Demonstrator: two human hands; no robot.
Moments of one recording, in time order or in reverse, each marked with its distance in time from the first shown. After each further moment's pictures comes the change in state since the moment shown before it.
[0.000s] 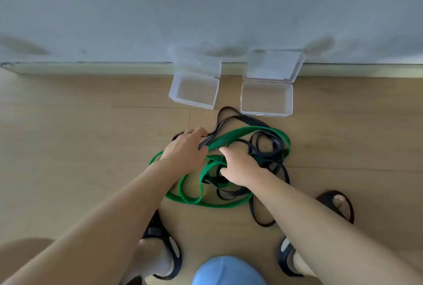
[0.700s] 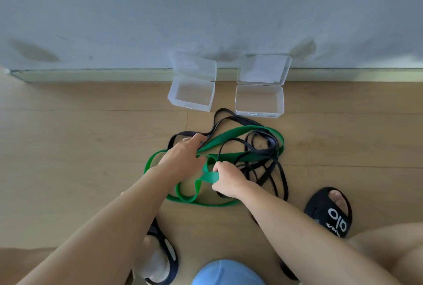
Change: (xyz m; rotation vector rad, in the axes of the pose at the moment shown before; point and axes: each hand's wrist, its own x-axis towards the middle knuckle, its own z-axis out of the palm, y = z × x) left_hand -0.042 -0.005 0.028 -0.026 0.006 0.006; right_hand -0.014 -0.001 0.066 0.123 0.021 0.046
